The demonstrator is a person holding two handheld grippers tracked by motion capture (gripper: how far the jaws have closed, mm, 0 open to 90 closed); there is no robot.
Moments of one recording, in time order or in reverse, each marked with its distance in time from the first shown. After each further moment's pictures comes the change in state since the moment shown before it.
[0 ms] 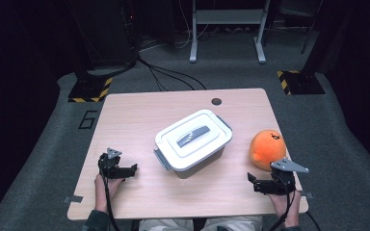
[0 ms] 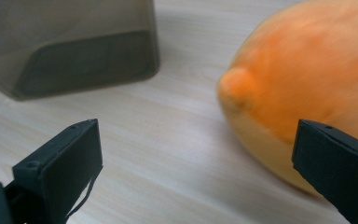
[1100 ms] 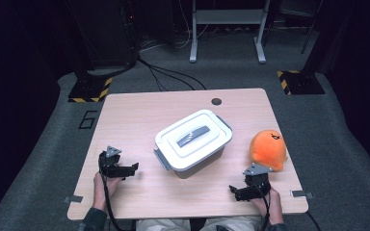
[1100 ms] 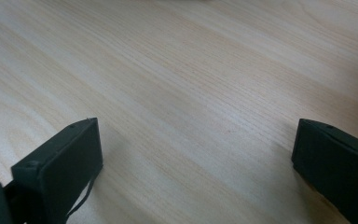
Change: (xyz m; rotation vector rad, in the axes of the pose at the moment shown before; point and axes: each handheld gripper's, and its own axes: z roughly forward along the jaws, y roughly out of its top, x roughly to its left) left arm -0.003 0.017 -0.019 -0.033 -0.095 0.013; right arm 0.024 -0.025 0.064 0.200 0.102 -0.199
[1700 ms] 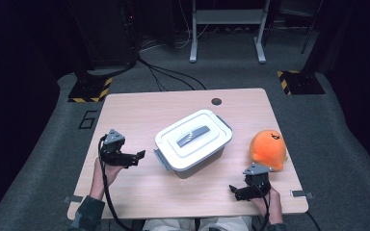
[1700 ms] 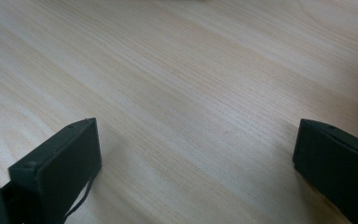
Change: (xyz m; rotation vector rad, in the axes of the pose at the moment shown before) left arm -0.039 0.074 -0.048 -0.100 -0.138 0.135; right arm -0.001 0.000 0.000 0.000 -0.001 0.002
